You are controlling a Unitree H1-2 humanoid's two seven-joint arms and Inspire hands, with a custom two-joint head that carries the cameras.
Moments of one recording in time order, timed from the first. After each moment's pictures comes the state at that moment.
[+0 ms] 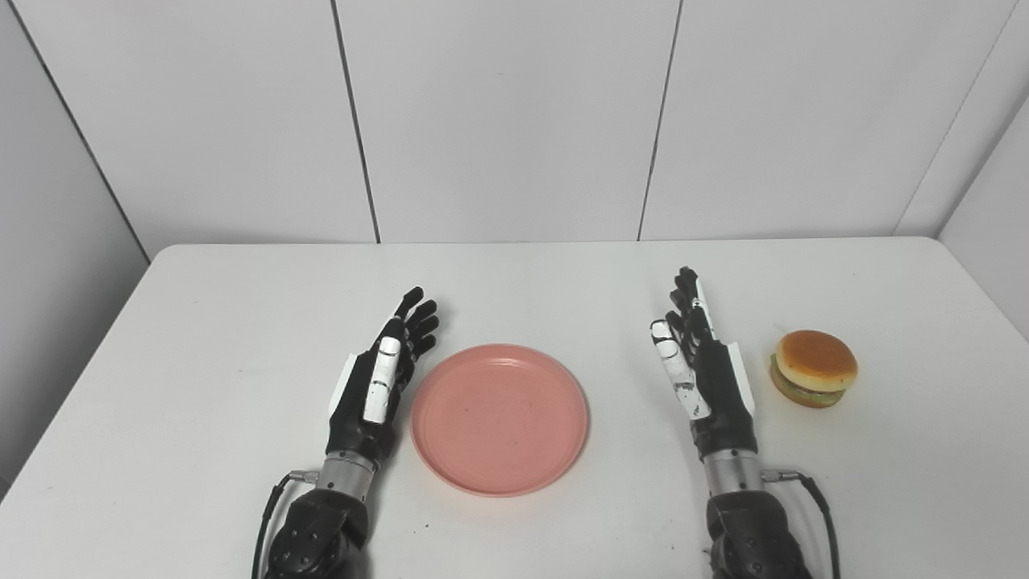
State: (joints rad) left arm -0.31 0.01 0.01 0.28 -0.12 -0.19 -0.16; right arm -0.32 -0.03 -0.02 0.22 -0.19 -0.29 -0.14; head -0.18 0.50
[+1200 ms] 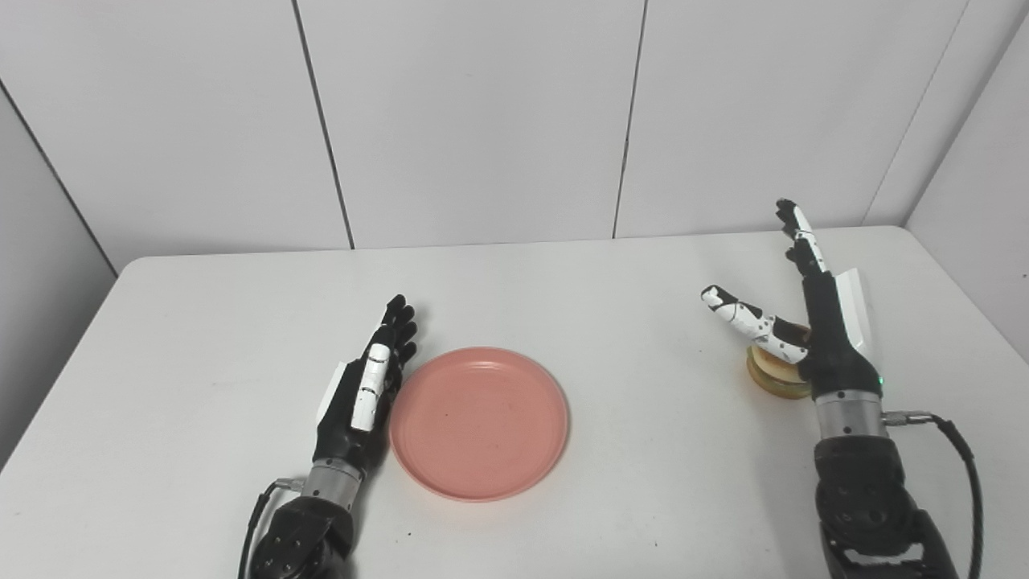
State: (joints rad) left arm -0.32 0.04 0.01 0.28 -0.15 -0.13 -0.21; right arm -0.33 -0.24 -0.09 -0.06 -0.47 0.03 -0.15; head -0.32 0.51
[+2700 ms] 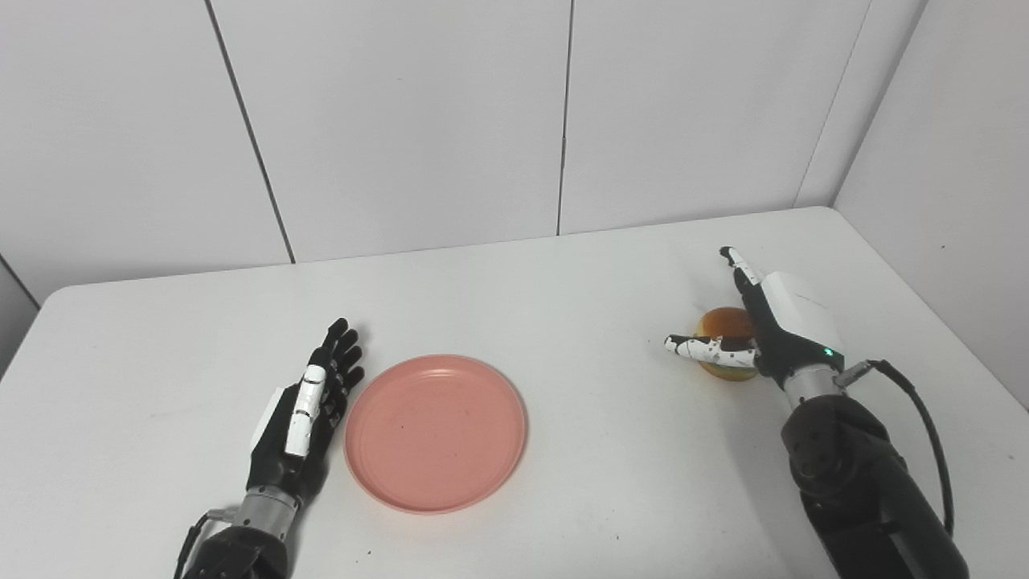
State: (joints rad) left arm -0.31 0.10 0.02 0.25 -0.20 -0.06 -0.27; right arm -0.35 -0.39 0.06 -0.10 -0.79 0.46 0.09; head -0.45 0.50
